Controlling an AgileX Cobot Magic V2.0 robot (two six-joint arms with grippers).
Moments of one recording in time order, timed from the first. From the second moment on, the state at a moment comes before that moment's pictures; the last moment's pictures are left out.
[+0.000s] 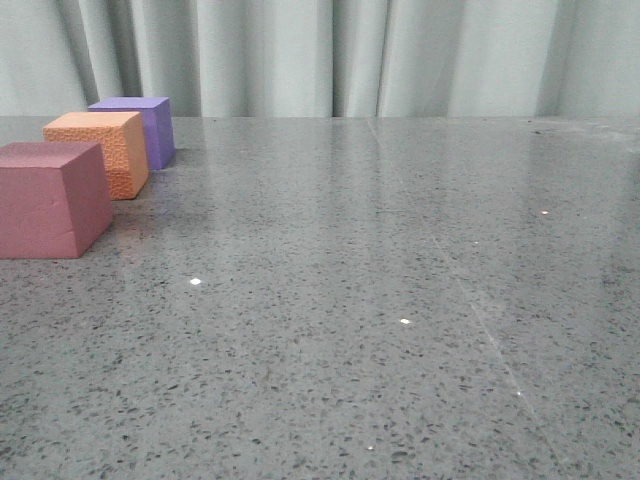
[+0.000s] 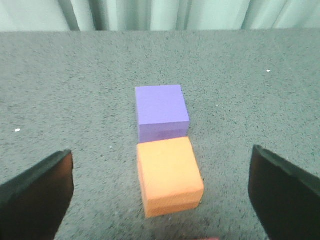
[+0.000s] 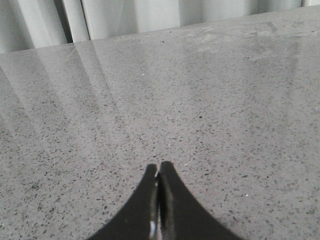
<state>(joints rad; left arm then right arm) -0.45 1.12 -1.01 0.62 0.55 -0.78 0.02 -0.01 0.03 -0.03 0.19 0.22</state>
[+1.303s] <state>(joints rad) -0.45 0.23 -0.48 0.69 0.68 -0.78 0.02 -0.01 0.03 -0.03 0.19 0.22</state>
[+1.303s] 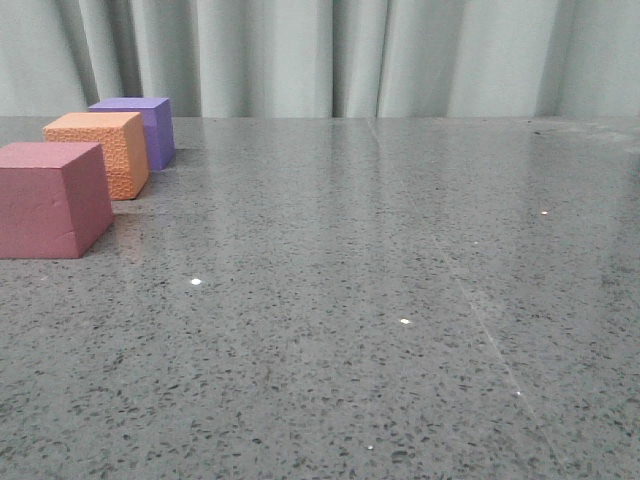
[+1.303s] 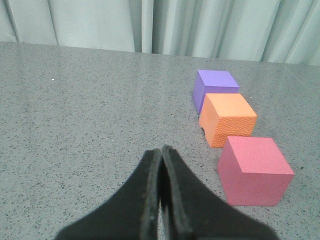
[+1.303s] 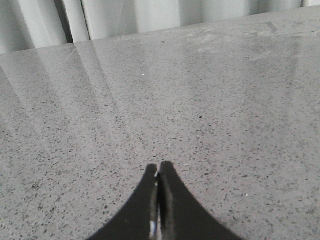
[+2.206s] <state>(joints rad) -0.08 0.00 -0.15 0.11 0.27 -0.23 0.02 -0.01 0.03 -0.03 0.19 0.22</state>
